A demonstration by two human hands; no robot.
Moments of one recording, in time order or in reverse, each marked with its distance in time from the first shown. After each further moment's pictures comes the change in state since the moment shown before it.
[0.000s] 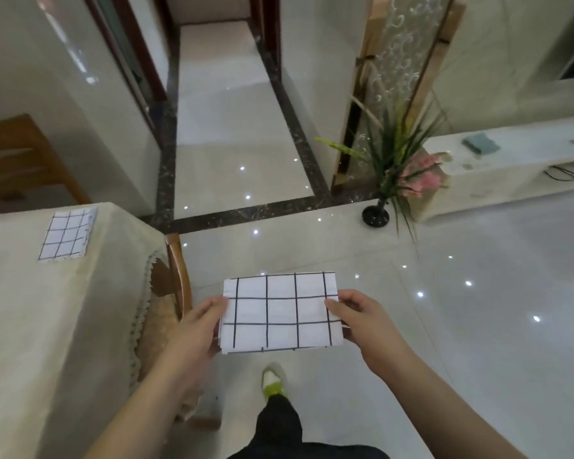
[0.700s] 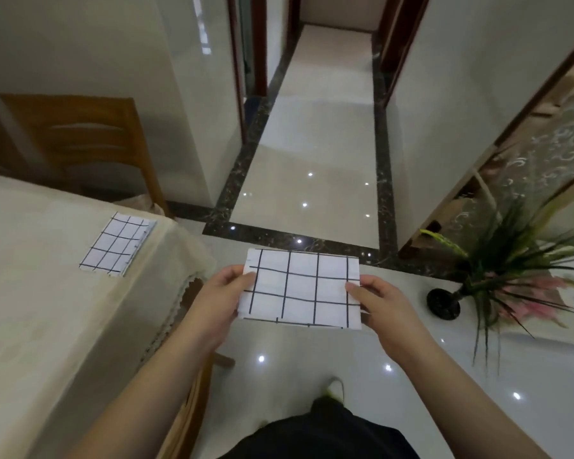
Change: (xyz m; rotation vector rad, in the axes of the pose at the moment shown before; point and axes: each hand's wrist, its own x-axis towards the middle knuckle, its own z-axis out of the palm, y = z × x) left_hand 0.205 0.164 -0.022 -0.159 0.203 0.086; right_hand 0.254 -0.178 0.128 -0.225 -0.251 -0.048
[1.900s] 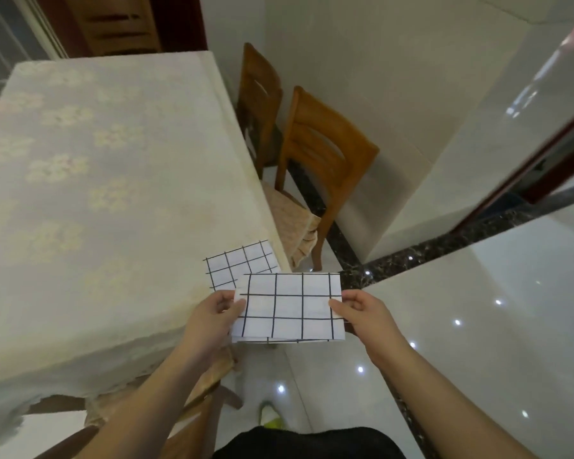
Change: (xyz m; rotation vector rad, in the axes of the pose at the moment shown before) left_hand 0.169 0.022 -0.150 -0.274 0.997 -0.005; right_hand 0.329 -0.111 0.315 -0.589 -0.920 0.024
